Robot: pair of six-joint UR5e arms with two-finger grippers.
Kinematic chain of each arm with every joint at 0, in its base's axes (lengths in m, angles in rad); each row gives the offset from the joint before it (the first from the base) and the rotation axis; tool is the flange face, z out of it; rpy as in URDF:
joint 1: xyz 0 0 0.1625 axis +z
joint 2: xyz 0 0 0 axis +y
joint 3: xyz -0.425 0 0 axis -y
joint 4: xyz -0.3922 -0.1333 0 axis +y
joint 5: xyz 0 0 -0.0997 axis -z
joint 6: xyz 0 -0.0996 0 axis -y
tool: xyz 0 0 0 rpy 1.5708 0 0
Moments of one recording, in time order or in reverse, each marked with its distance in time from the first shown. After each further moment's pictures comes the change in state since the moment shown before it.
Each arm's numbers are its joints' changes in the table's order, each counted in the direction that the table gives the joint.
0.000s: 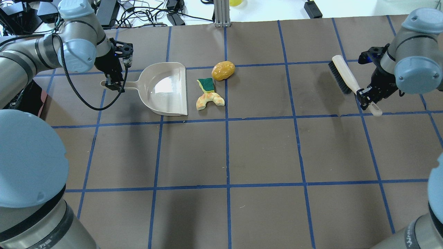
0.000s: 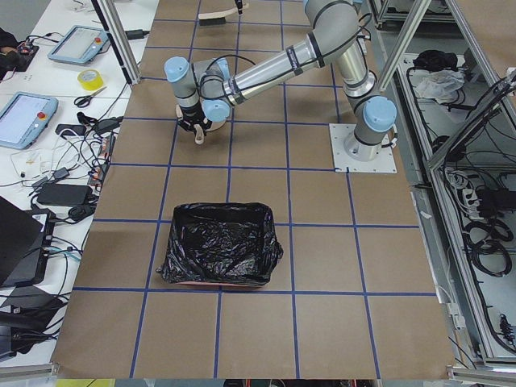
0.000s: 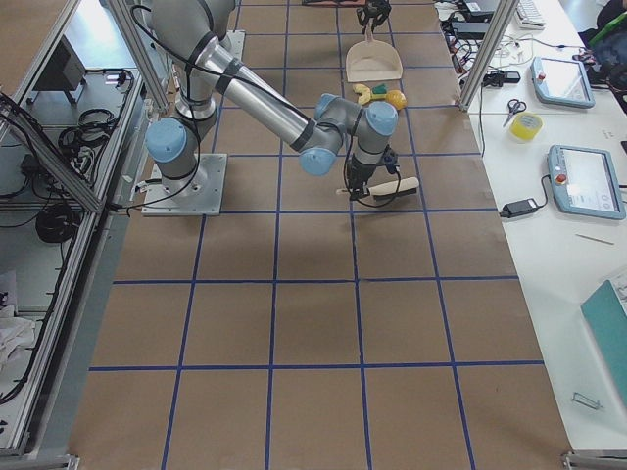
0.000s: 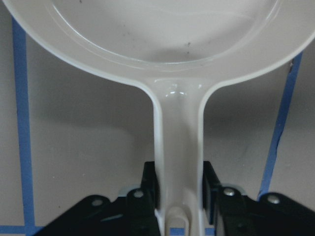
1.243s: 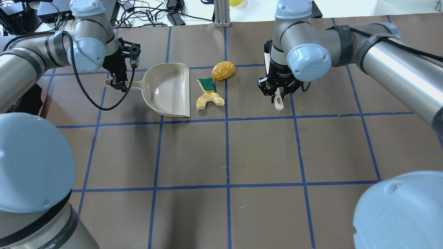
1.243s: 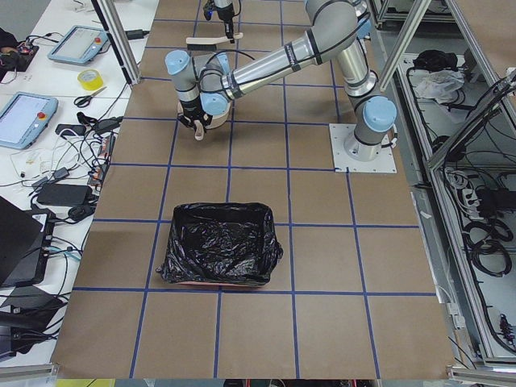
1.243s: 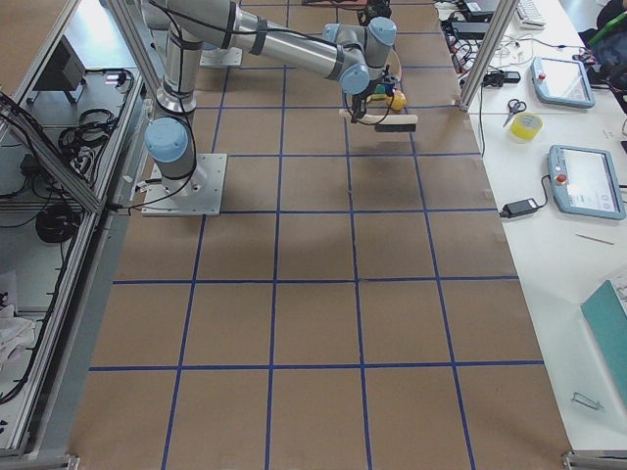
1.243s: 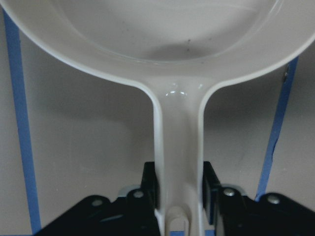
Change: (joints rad) left arm -0.036 0.004 0.010 0.006 0.050 -0.011; right arm 0.489 -0.090 -0.218 -0.175 0.086 0.718
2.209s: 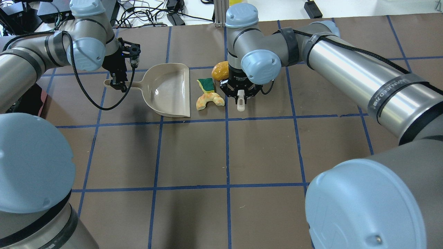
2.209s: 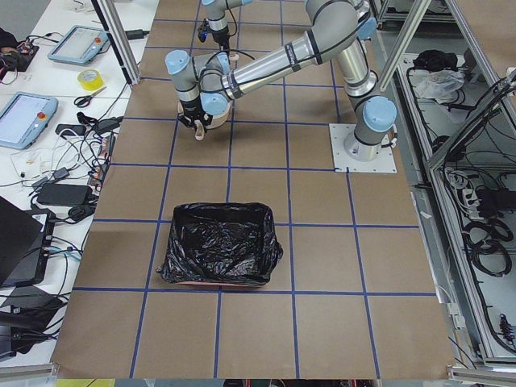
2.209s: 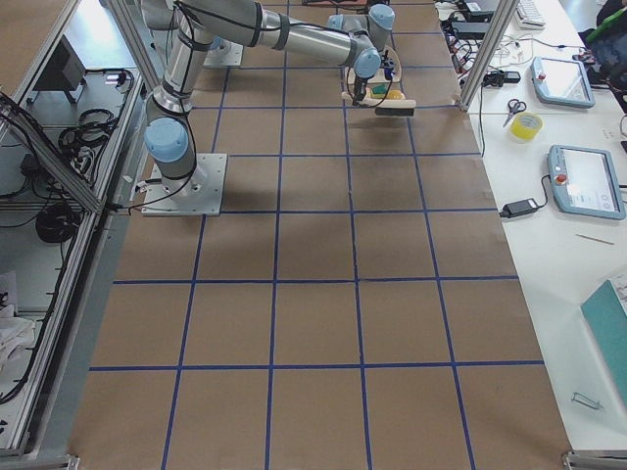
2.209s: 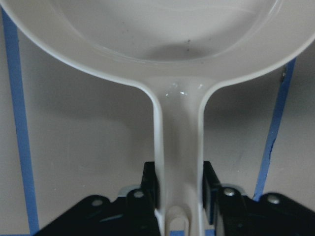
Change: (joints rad) left arm 0.000 -0.001 0.000 0.006 0.000 -0.005; right arm 0.161 -0.146 -0.150 0.007 0.029 0.213
